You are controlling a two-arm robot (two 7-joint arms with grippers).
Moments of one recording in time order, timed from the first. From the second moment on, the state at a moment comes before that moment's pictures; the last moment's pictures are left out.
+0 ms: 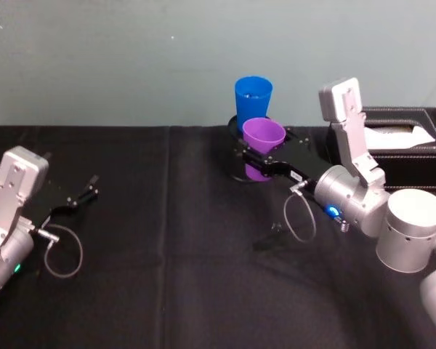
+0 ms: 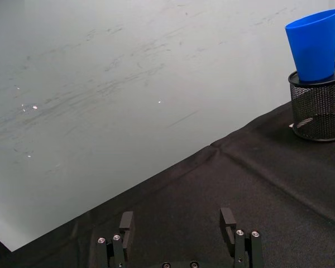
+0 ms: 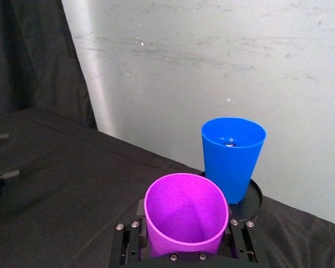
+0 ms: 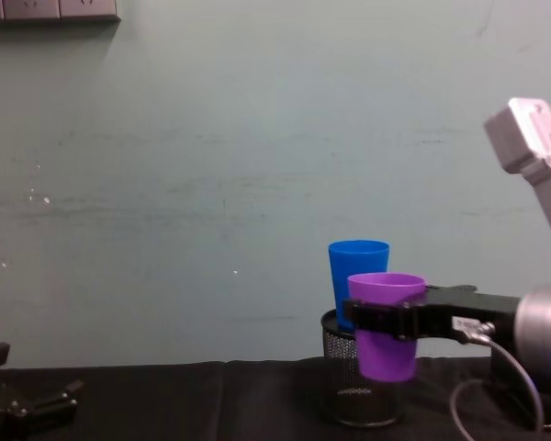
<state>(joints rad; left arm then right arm) -0.20 0.60 0.45 -1.41 -0.25 -0.12 0.03 0.39 0.28 -0.38 -1.36 0.30 0.16 0.32</state>
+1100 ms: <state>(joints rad) -0.20 0.60 0.45 -1.41 -0.25 -0.12 0.03 0.56 0.17 -0.37 -1.14 0.31 0.19 0.31</state>
